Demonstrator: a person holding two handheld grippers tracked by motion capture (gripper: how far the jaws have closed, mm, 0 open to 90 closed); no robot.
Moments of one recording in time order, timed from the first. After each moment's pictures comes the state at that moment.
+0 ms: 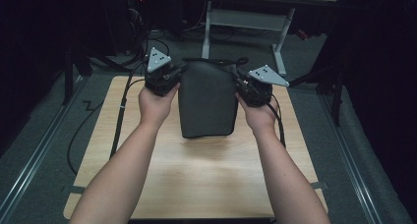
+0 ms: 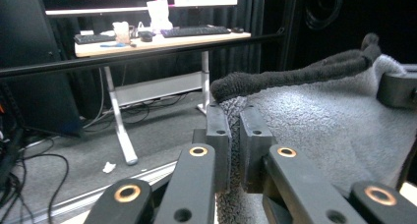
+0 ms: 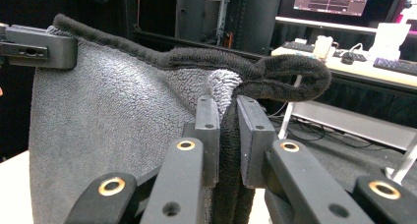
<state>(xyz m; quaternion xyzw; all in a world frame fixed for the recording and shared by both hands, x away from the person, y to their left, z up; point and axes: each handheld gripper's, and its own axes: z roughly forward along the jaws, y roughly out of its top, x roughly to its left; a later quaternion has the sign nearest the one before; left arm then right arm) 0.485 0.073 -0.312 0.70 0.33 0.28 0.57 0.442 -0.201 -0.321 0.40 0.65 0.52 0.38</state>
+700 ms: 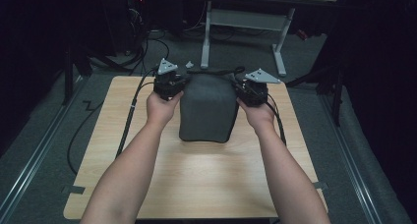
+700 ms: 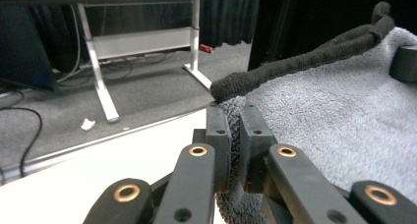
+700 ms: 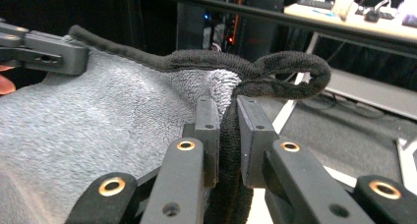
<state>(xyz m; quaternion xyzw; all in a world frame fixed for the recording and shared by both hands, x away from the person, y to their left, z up) 0.530 0.068 -0.379 0.73 0.37 0.20 0.54 0.482 -0.215 -0.366 0.42 0.70 0.48 0.33</state>
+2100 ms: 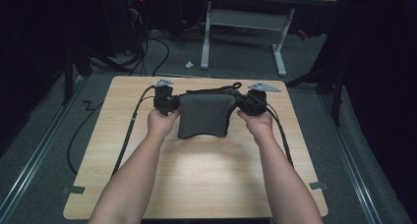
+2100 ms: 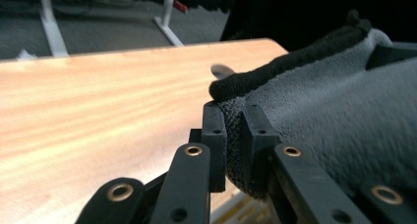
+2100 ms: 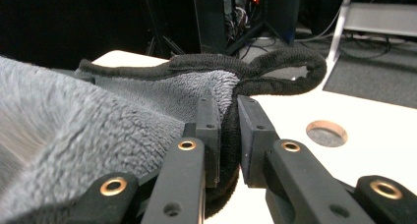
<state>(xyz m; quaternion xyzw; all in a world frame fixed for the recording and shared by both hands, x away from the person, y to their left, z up) 0.536 0.078 -0.450 0.73 0.42 0.08 0.53 0.495 -0.235 -0.423 0.47 0.70 0.49 0.22</state>
